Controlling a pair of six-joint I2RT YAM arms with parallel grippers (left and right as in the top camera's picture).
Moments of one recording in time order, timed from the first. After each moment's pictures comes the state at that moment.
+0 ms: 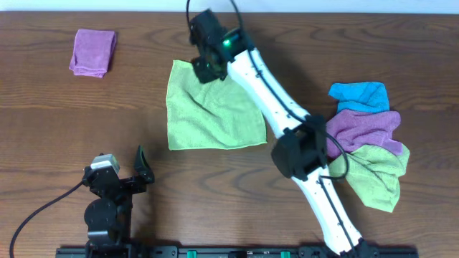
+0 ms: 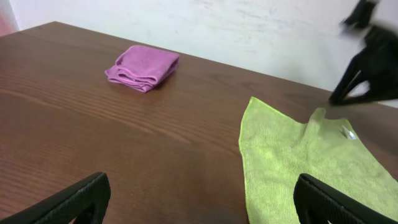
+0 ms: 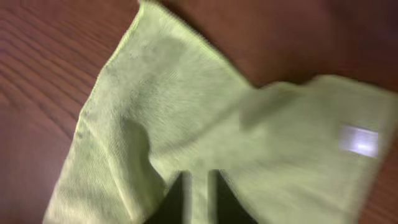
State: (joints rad) left arm 0.03 0.01 0.09 -0.28 -0.06 -0.22; right arm 0.59 2.56 2.63 -1.20 -0.02 0.16
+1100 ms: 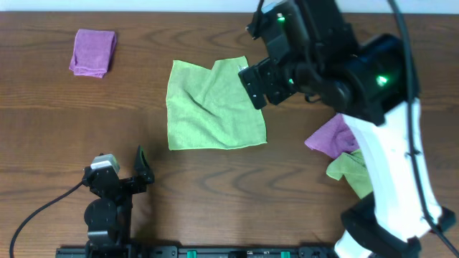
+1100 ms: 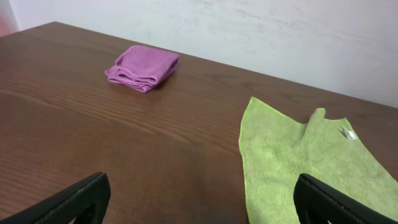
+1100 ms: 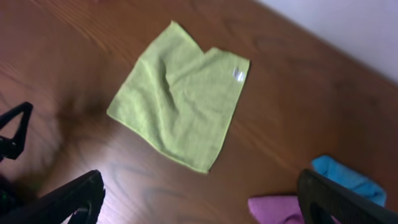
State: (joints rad) left arm 0.03 0.01 0.09 -0.28 -0.06 -0.22; right arm 0.59 1.83 2.57 -1.62 0.02 0.00
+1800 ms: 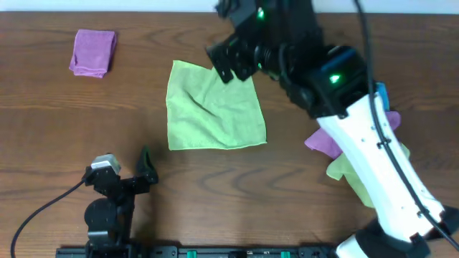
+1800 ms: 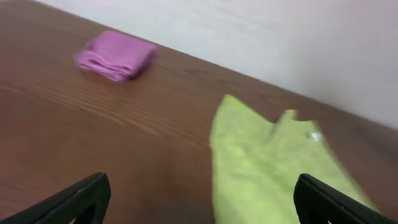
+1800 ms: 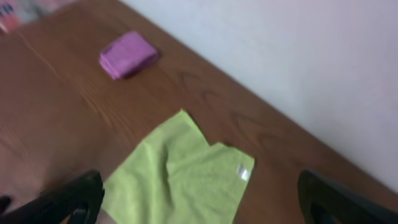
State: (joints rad) left arm 0.03 0.01 0.09 -0.27 0.06 -0.37; right arm 0.62 1.69 2.02 -0.92 -0.01 -0.11
